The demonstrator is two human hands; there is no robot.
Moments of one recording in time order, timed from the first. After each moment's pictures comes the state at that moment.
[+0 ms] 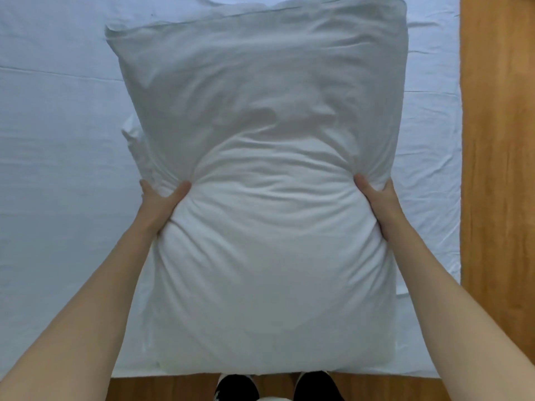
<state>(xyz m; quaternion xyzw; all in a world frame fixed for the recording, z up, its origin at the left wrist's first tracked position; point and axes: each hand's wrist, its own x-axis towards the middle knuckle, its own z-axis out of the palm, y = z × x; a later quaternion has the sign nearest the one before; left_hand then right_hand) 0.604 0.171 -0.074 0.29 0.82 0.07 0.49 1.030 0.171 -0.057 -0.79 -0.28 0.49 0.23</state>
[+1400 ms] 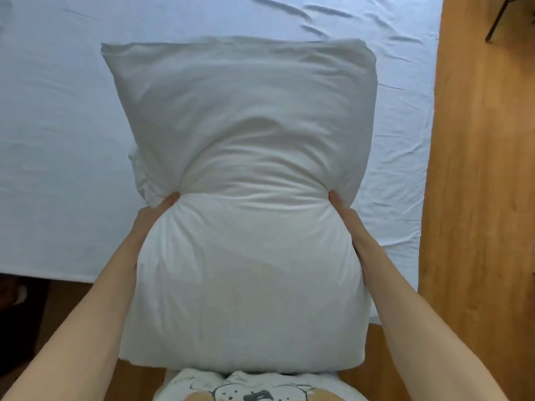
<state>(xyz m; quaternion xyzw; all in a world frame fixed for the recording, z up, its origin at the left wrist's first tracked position) 0.619 -0.056 0.061 0.12 0.86 0.08 0.50 0.978 -0.014 0.070 -0.74 -0.20 0.63 0.13</state>
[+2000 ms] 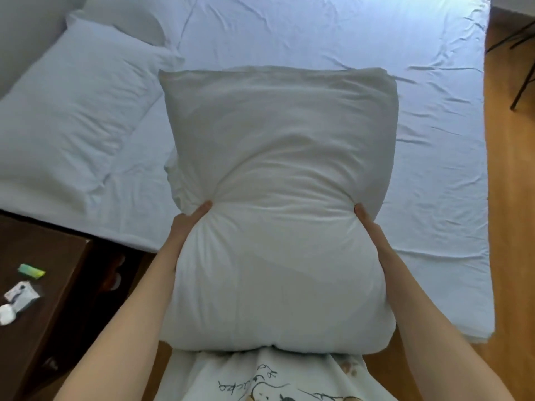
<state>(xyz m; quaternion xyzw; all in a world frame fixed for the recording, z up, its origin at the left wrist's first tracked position) 0.347 -0.230 0.177 0.11 0.80 0.24 0.53 0.691 -0.167 0.175 -0.75 -0.28 0.59 0.15</state>
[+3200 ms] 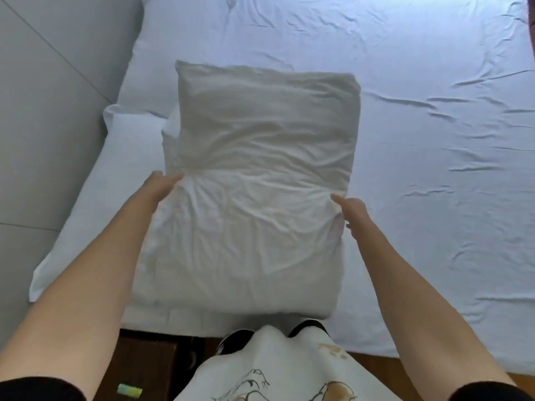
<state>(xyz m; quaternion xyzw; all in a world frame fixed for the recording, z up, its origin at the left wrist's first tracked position) -0.011 0.105 0.203 0.29 0.83 0.17 0.46 0.382 0.087 0.158 -0.77 -0.24 0.56 0.20</state>
